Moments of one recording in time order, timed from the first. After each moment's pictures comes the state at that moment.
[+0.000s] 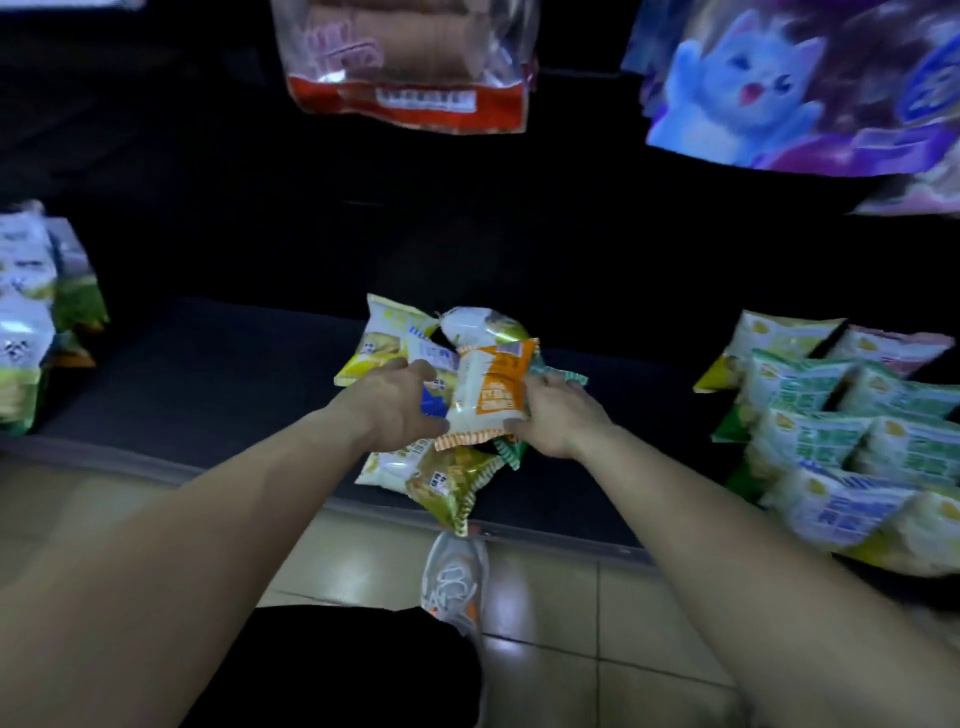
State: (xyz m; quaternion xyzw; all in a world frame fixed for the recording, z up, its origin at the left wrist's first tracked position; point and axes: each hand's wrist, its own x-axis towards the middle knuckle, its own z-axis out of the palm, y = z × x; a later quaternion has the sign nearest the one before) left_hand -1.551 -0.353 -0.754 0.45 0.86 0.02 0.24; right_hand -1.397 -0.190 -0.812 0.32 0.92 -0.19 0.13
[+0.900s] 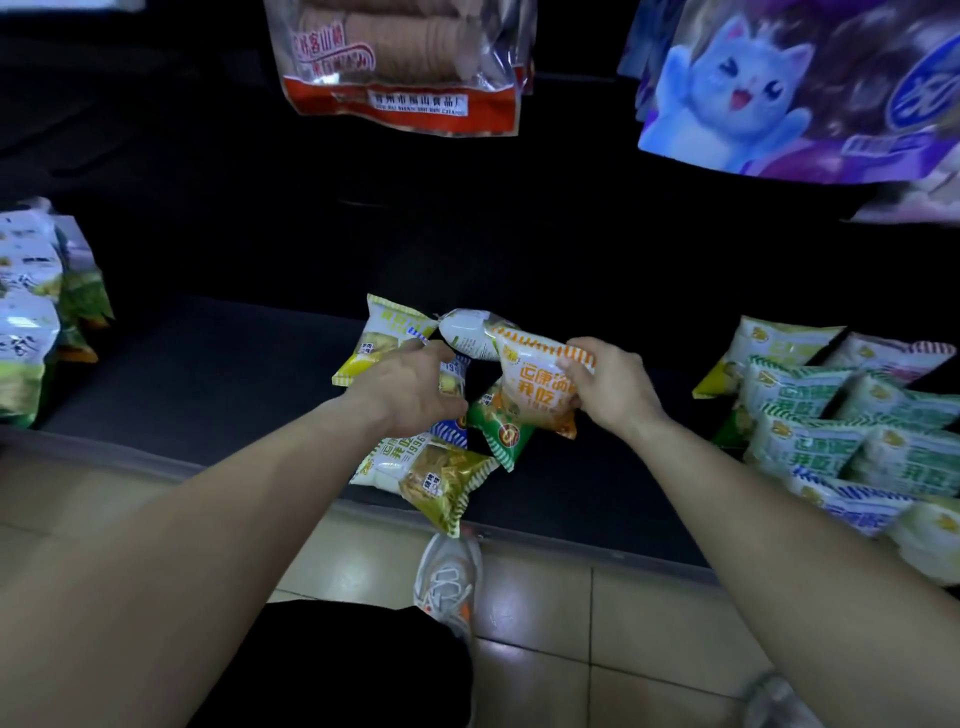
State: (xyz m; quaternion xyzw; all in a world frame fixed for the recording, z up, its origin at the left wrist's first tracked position) left_hand -1.537 -0.333 -0.744 0.42 0.87 0.10 0.23; right_hand -1.368 -0.138 -0.804 0.39 0.84 -0.36 -0.13
